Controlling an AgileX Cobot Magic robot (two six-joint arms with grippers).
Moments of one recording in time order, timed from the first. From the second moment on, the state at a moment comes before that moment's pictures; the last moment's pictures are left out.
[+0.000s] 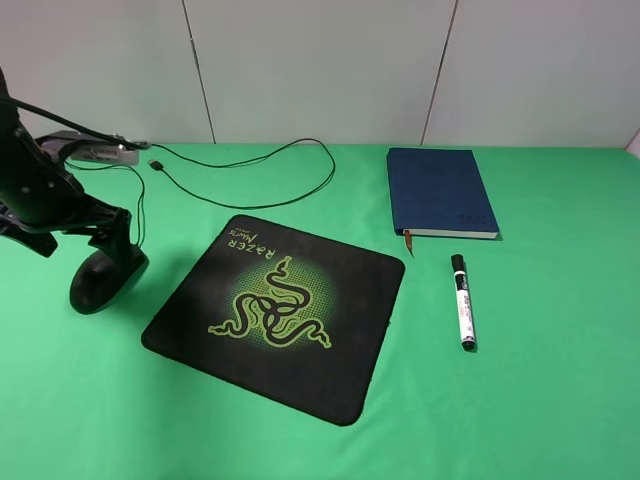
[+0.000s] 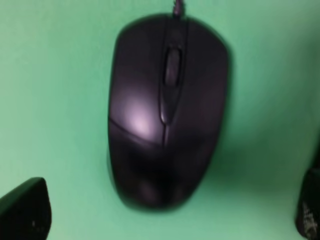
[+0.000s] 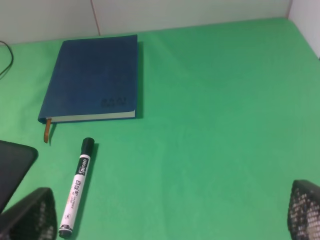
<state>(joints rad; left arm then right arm) -0.09 1.75 -0.95 0.00 0.63 0.14 -0.04 0.00 -0.50 -0.01 1.03 0.03</state>
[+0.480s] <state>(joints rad) -0.09 1.92 -0.95 -0.01 0.51 0.17 -0.04 0.00 -0.50 -0.01 1.03 0.03</state>
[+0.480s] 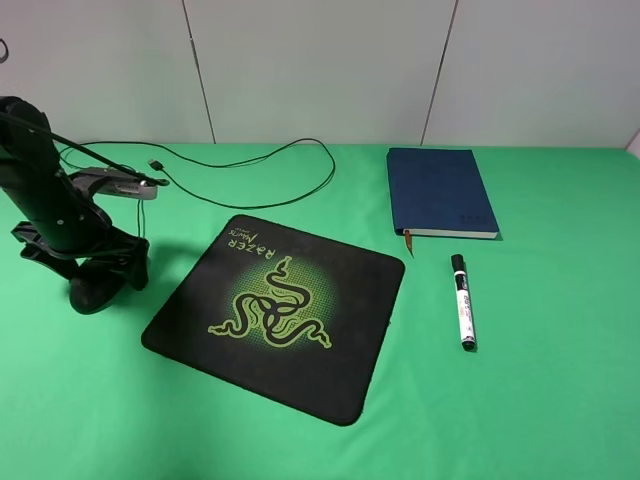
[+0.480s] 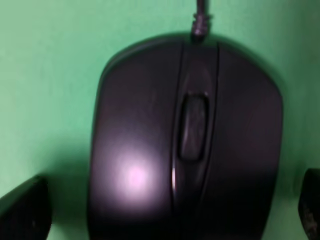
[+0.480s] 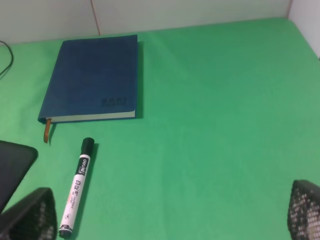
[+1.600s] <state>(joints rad) -0.09 1.87 -0.95 -0.01 0.54 0.18 -0.04 0.00 -0.50 -0.01 1.03 0.03</state>
